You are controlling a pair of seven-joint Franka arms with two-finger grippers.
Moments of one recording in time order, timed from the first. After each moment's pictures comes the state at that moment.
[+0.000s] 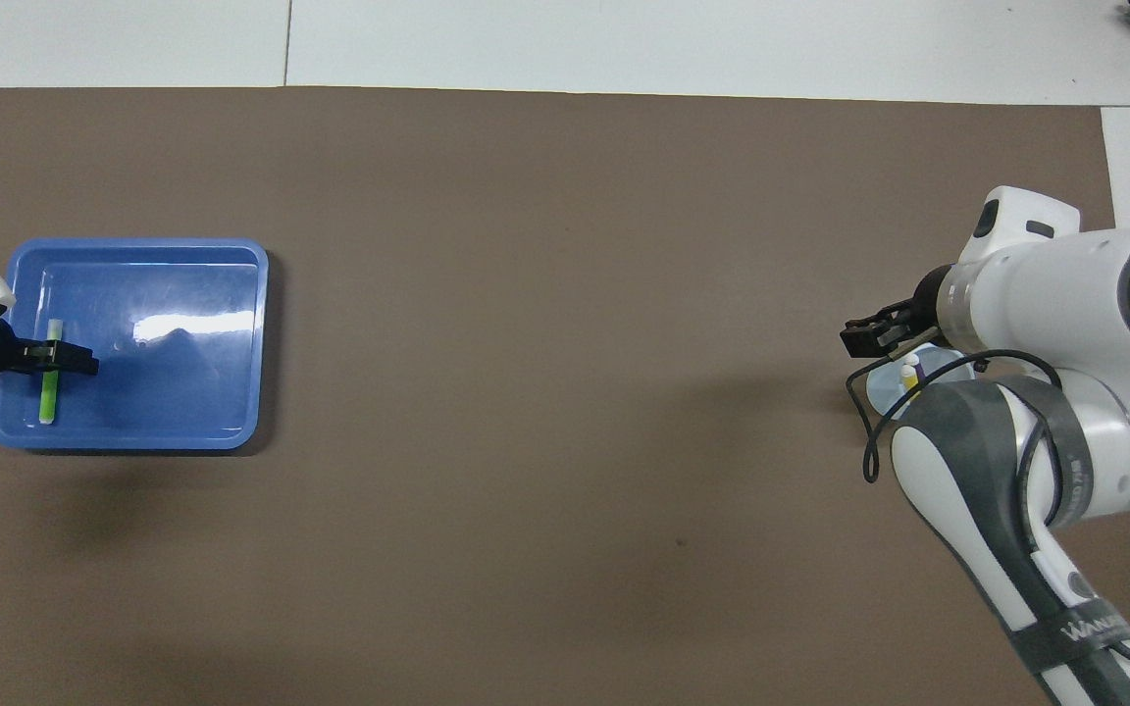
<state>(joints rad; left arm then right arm) 0.41 0.36 -0.10 -1.94 0.00 2.25 0.40 -0.08 0.00 0.19 -2.04 -0.06 2.23 -0.32</state>
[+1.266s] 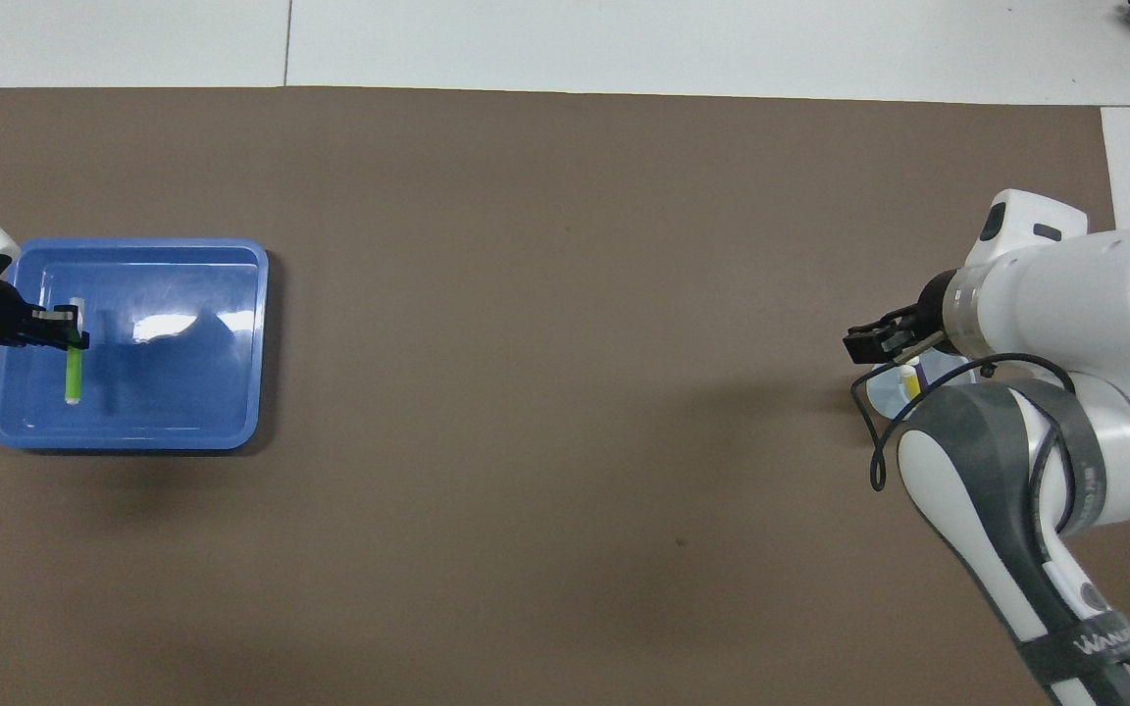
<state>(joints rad) 0.34 0.37 -0.12 -1.80 -0.02 2.08 0.17 -0.08 -0.02 0.19 -2.04 -0.06 2.19 -0.32</state>
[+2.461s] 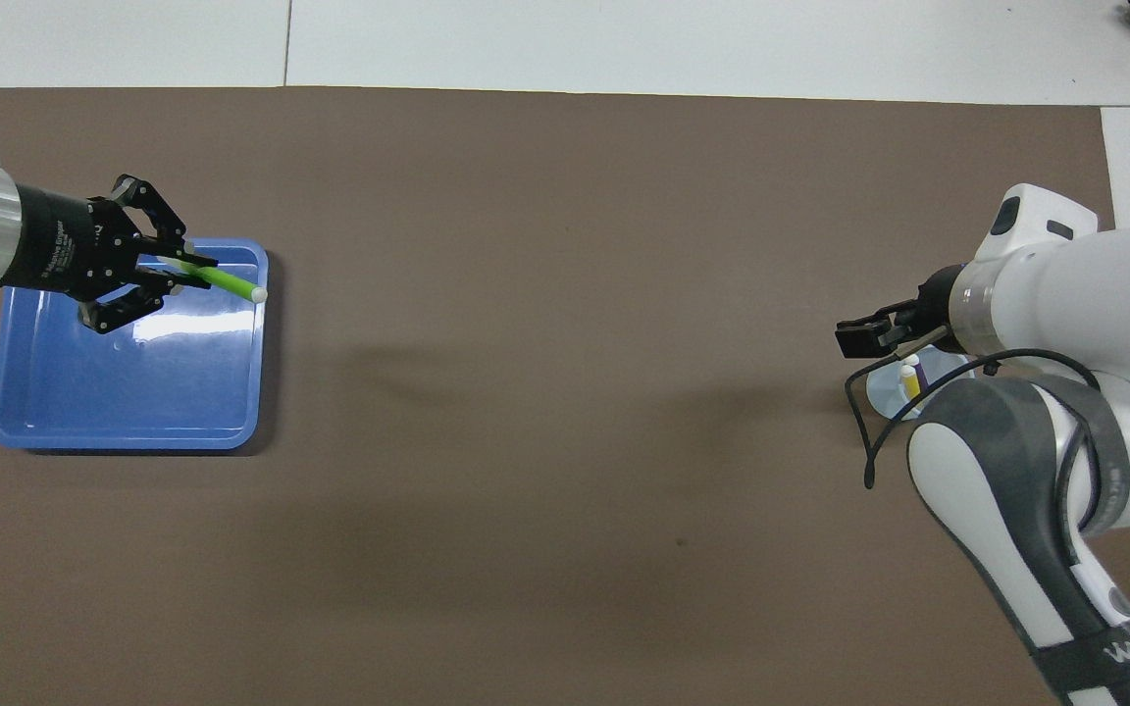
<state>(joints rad) 0.07 0.07 -0.13 -1.75 -0.42 1.91 -1.09 -0.08 -0.03 0.19 -2.03 0.09 2.19 -0.32</state>
